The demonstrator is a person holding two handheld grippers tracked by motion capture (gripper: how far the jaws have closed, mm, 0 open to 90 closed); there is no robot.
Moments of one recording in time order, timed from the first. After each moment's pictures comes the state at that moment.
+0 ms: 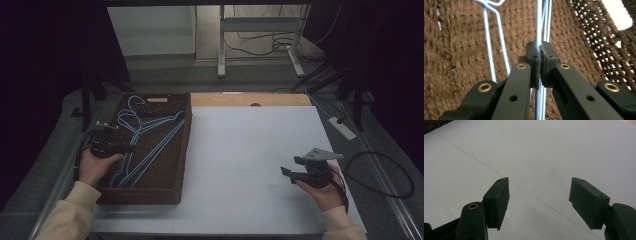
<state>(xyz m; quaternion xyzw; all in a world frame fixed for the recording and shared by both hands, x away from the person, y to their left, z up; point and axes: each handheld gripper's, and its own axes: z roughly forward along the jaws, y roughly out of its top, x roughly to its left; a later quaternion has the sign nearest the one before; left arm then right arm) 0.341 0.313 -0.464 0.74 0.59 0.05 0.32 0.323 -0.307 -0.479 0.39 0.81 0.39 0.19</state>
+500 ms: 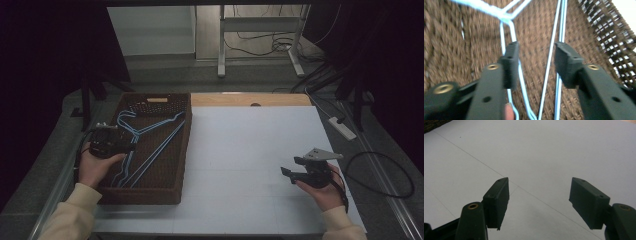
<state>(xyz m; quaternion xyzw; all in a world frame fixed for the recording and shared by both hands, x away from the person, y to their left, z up) 0.331 0.305 -0.451 0.74 0.57 0.14 0.32 0.323 -0.307 -0.480 0.39 0.81 0.39 0.19</state>
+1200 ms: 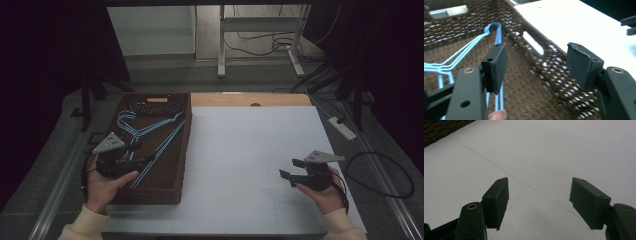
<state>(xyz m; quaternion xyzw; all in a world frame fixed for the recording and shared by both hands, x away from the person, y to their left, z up) 0.260 0.247 -0.420 0.75 0.43 0.17 0.47 0.314 -0.306 -0.479 0.38 0.81 0.41 0.17</state>
